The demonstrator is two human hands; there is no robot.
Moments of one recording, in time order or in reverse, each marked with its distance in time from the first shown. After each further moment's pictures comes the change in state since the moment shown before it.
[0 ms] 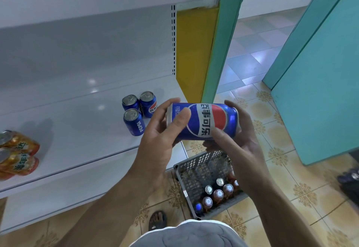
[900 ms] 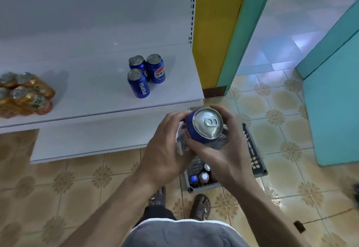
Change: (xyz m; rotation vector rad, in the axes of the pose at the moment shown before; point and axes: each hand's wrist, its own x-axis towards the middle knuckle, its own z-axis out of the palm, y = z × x) left_hand -0.054 -0.106 0.016 0.968 0.024 0.326; right_hand -0.037 0.063 -0.042 -0.366 -0.045 -0.125
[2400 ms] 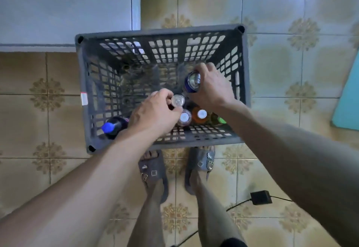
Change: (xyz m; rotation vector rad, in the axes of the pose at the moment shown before) left_hand 0.043 -0.292 0.492 0.242 -0.387 -0.971; right_hand 0.120 0.617 -0.090 -0.929 -0.709 0.236
